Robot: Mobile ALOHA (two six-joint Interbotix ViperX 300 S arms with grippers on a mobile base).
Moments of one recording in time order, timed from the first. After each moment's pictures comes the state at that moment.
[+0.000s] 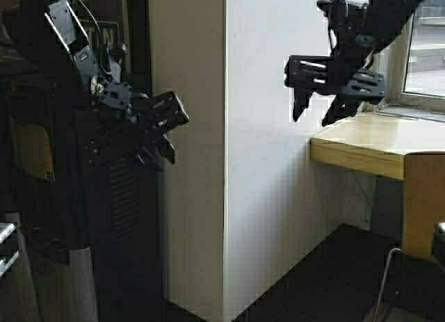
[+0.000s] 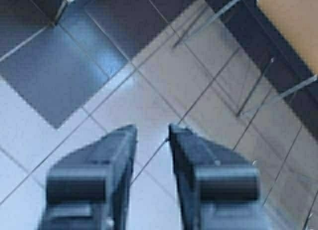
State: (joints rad) left arm -0.66 0.25 0.97 -0.29 -0.60 -0.53; right arm 0.36 0.15 0.71 0.29 -0.07 0.01
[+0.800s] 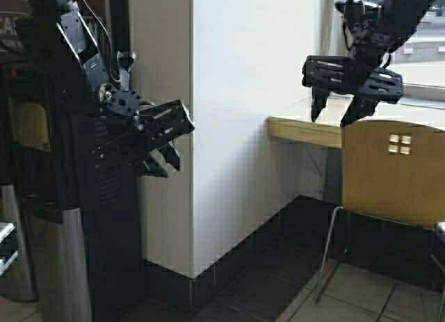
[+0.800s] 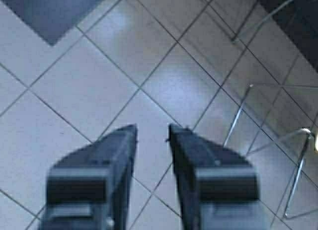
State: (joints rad) left arm -0.66 0.31 0.93 -0.28 -0.60 -0.52; right arm 0.30 0.16 0.70 0.27 -0.04 0.01
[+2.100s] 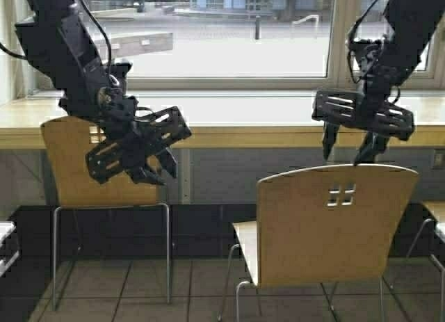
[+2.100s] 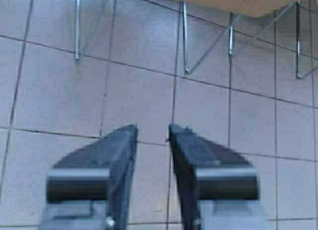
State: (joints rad) left arm -0.64 0.33 0.93 -0.28 -0.57 -0.56; right arm 0.28 0.28 0.74 0.33 -0.05 0.03
